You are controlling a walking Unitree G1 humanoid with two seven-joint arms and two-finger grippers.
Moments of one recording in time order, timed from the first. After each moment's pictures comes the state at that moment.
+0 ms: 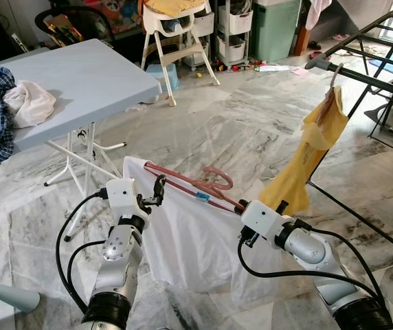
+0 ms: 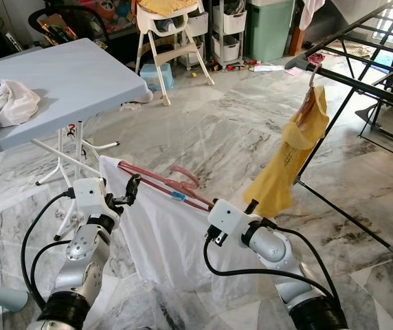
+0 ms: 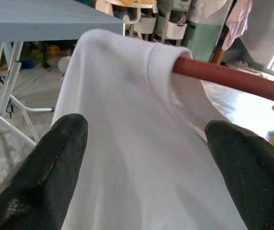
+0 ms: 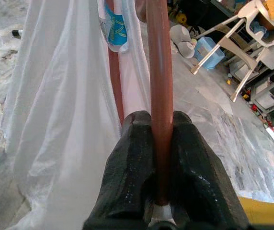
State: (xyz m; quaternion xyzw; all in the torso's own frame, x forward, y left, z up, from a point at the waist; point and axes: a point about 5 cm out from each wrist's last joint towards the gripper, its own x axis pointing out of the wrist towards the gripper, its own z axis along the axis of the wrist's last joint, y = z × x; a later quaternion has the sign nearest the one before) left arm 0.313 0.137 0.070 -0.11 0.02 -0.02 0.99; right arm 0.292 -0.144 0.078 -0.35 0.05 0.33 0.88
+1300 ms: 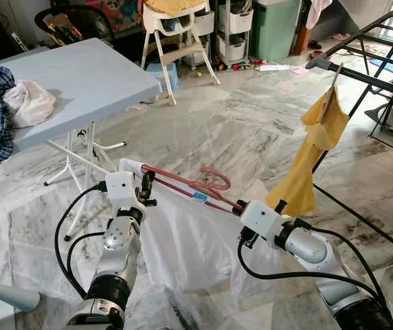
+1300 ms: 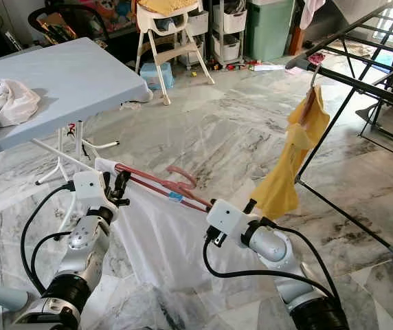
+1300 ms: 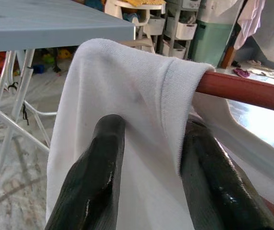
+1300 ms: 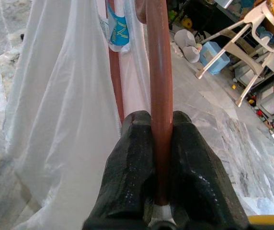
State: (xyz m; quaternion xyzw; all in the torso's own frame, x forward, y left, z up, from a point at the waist) left arm 0.328 0.144 0.071 -0.09 0.02 0.00 1.00; right arm 0.290 -0.142 0.083 -0.35 0.05 0.34 0.87
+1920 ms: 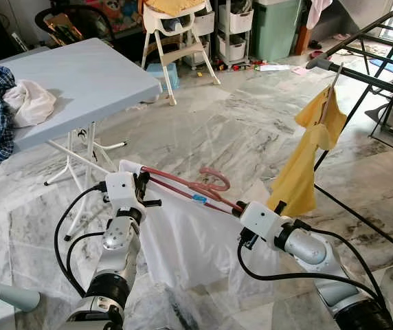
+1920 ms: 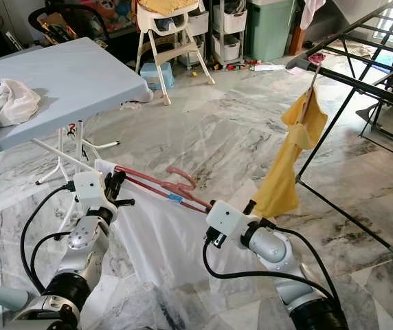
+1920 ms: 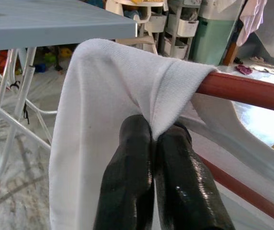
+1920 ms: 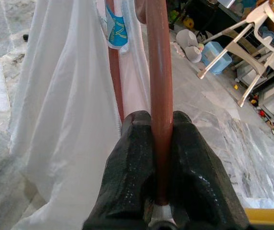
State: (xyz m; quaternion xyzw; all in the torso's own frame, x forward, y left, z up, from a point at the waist) left arm 0.330 0.145 0.069 -0.08 0.02 0.00 1.00; right arm 0.289 -0.142 0.081 -0.35 0.05 0.34 0.87
